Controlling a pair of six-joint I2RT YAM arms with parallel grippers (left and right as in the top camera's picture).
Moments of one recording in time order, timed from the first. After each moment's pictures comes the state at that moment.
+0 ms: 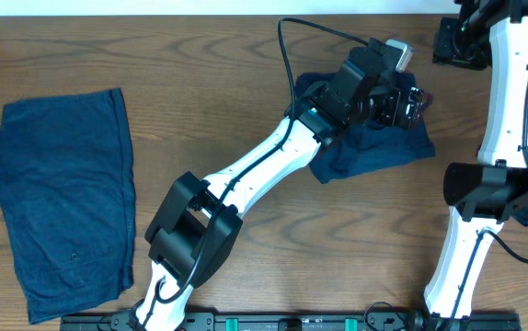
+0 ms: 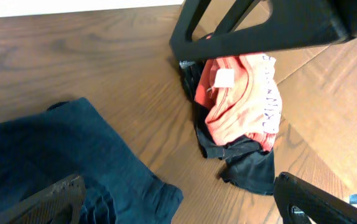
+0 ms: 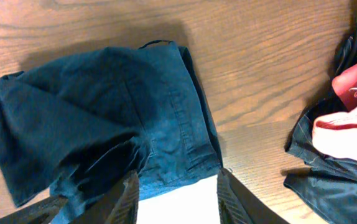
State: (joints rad) left arm -0.77 2.09 1.73 -0.07 0.34 -0.45; right arm -0.07 2.31 2.73 -1.69 -0.01 0.16
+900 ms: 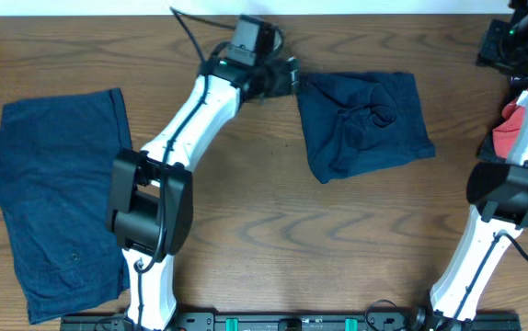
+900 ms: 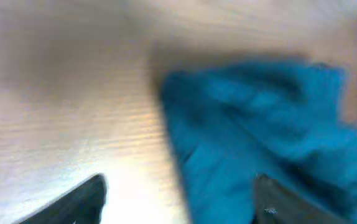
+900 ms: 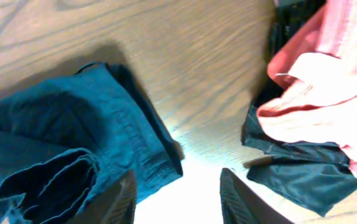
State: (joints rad) left arm -0.38 2.09 1.73 -0.63 0.29 -0.44; right arm -0.25 2.31 2.73 -1.68 0.00 0.18
